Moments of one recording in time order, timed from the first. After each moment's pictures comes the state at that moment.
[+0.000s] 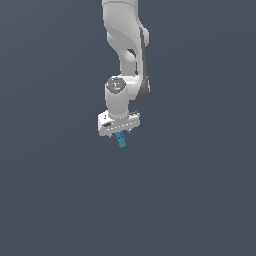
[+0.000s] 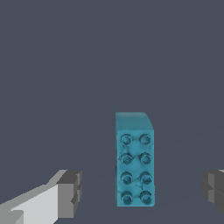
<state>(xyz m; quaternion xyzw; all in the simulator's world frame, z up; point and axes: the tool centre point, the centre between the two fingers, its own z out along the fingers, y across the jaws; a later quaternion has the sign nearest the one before) -0.091 -0.042 0.066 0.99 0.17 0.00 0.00</state>
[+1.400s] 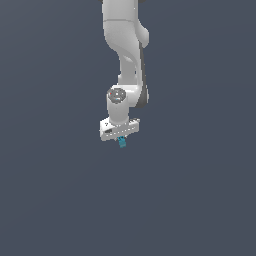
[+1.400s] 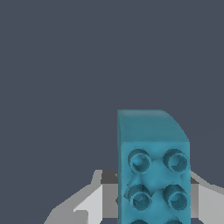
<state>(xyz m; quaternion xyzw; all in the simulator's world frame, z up) -0.091 -0.040 0.024 0.99 0.17 0.00 0.00</state>
